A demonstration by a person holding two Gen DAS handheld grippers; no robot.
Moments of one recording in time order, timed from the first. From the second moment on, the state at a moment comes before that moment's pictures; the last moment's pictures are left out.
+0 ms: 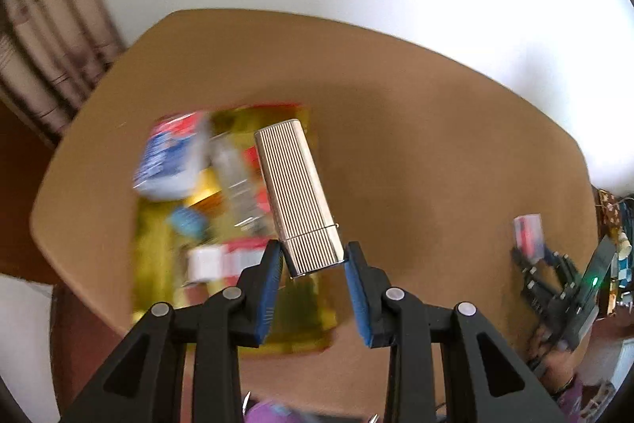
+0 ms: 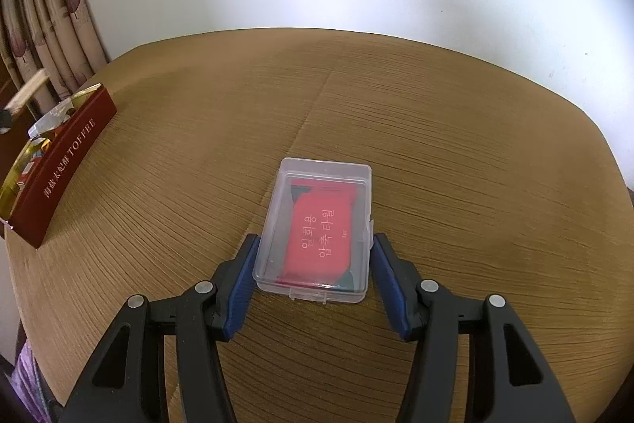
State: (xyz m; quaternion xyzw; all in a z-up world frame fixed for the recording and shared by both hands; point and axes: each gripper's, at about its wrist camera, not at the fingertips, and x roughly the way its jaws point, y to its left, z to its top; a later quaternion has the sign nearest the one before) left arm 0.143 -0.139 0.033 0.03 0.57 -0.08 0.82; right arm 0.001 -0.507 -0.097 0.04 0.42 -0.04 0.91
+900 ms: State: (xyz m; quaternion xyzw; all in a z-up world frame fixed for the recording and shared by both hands) left arm 0.103 -0.044 -0.051 0.03 0.60 -0.01 0.80; right arm 0.011 -0.490 -0.106 0.02 0.42 -0.06 0.91
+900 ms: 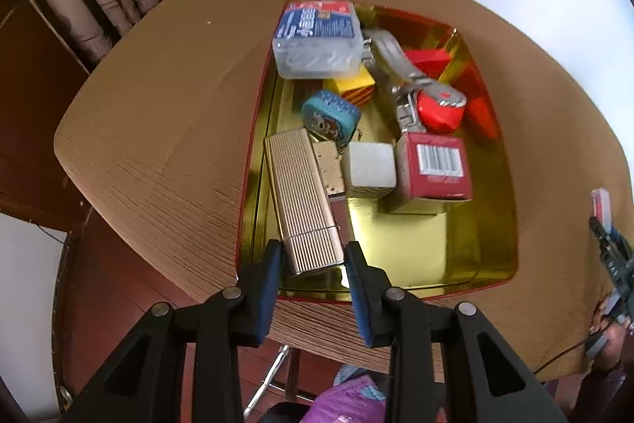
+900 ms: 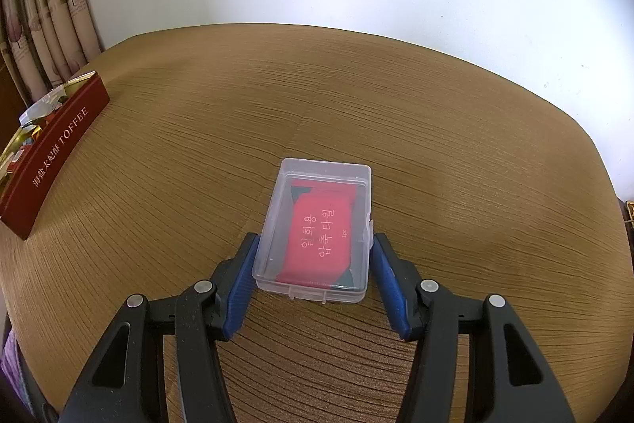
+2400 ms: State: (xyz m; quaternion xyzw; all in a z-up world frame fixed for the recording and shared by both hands) left arm 0.000 0.019 -0.043 -0.12 0.50 -0.08 0.85; right arm 0.043 -0.293 -0.018 0.14 0.46 0.13 0.87
